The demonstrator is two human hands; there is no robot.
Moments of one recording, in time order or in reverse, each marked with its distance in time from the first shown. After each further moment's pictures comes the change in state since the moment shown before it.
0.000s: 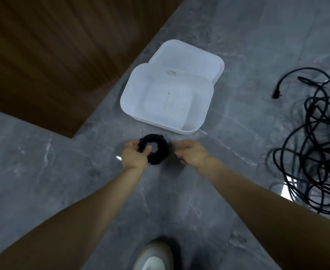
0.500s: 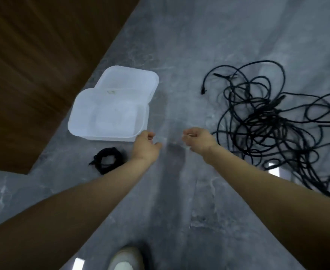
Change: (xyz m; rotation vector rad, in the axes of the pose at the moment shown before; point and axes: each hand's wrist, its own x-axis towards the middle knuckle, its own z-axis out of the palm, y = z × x) left_hand -0.106 0.086 0.095 0.275 -0.371 0.411; right_hand -0.088 0.036 -0.142 0.045 0.377 -0.184
